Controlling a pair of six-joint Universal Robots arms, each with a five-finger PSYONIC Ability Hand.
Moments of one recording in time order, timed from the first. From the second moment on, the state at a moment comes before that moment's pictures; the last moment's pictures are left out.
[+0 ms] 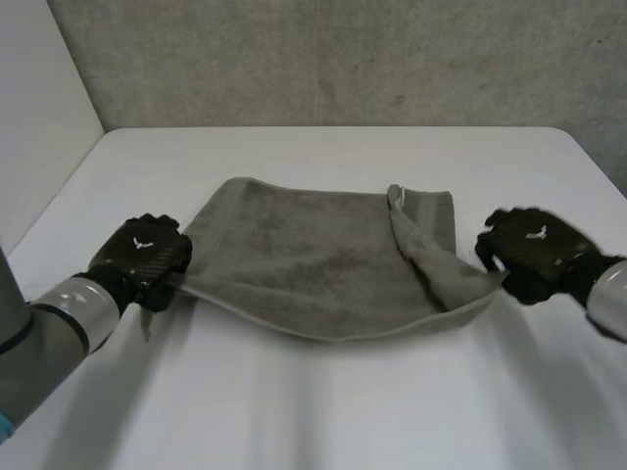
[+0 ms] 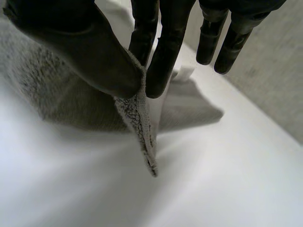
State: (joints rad) left arm 4.50 -1.73 -1.86 3.23 -1.30 3.54; right arm 1.55 -1.43 1.77 0.12 0.96 2.51; left_hand 1.30 1.29 0.22 0.23 1.13; right_hand 1.31 1.30 0.22 0.25 1.15
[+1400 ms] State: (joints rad) left arm 4.55 -1.79 -1.54 3.56 -1.14 3.40; right arm 1.65 -1.30 1.34 -0.06 1.01 2.47; left_hand 1.30 1.29 0.22 0.23 1.14; right_hand 1.31 1.30 0.22 0.25 1.15
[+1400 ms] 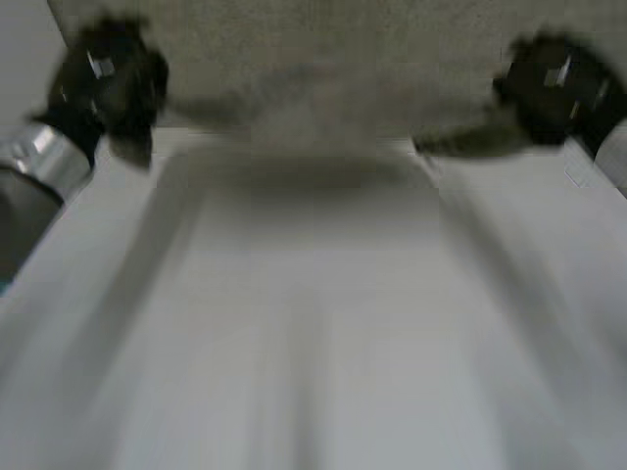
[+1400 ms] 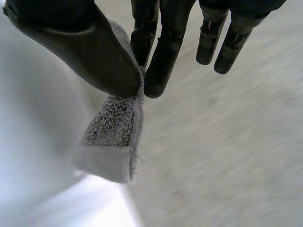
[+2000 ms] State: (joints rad) left arm 4.68 -1.38 -1.88 3.12 -1.00 3.61; right arm 1.22 -1.75 1.75 0.33 0.52 2.27; left_hand 1.30 1.29 0.22 0.23 1.14; right_hand 1.31 1.30 0.22 0.25 1.15
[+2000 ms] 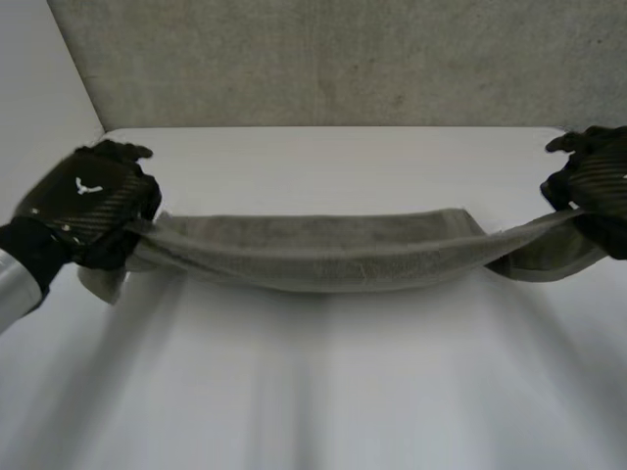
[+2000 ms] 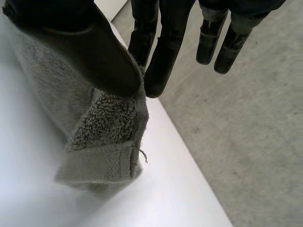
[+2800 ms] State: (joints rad) left arm 4.50 -2.39 -1.13 3.31 -1.21 3.71; right arm 1.72 -0.73 0.99 0.02 1.15 2.29; left_hand 1.30 1.29 0.22 0.23 1.14; right_hand 1.31 1.30 0.22 0.25 1.15
